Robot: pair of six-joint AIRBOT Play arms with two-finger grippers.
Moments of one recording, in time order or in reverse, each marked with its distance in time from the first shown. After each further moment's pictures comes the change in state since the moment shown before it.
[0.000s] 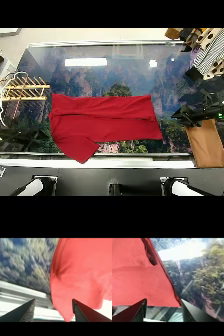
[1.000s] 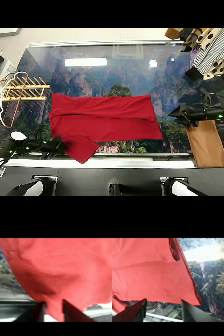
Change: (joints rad) left arm -0.305 0.040 -0.259 -0.162 0.251 0.028; right arm -0.003 0.054 -0.036 0.115 0.031 -0.023
